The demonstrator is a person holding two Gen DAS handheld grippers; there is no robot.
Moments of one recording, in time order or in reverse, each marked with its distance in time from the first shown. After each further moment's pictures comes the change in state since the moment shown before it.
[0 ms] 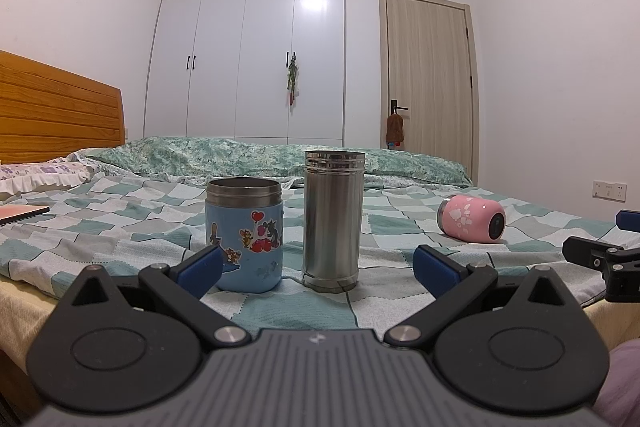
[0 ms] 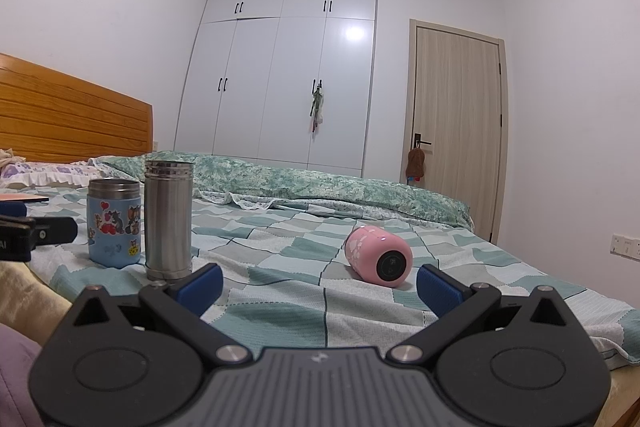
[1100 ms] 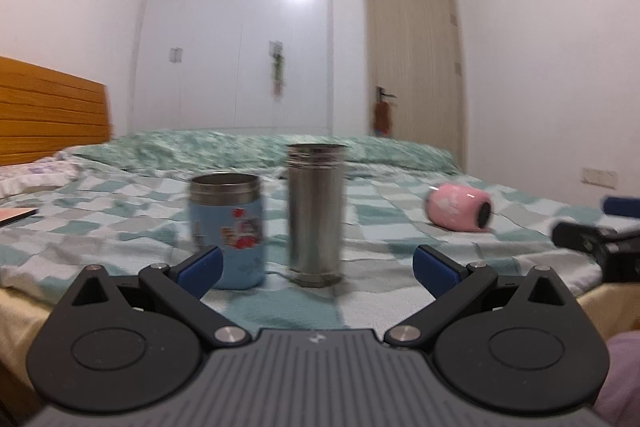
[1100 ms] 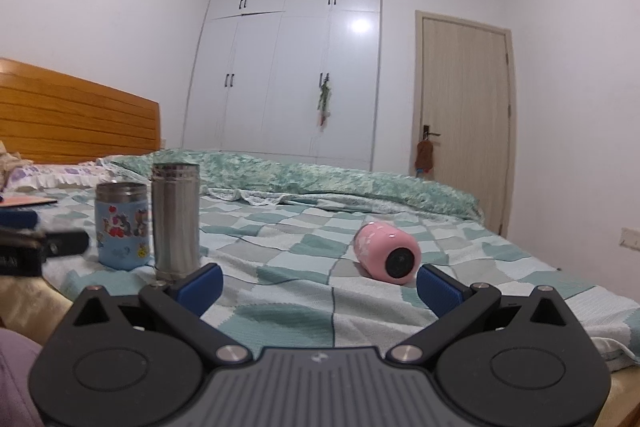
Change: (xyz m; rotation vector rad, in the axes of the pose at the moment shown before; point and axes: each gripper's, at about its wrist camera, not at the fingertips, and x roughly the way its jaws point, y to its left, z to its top) left arm 0.009 -0.007 0.006 0.036 0.051 -0.066; right arm 0.007 -0.007 0.011 0.024 0.029 0.053
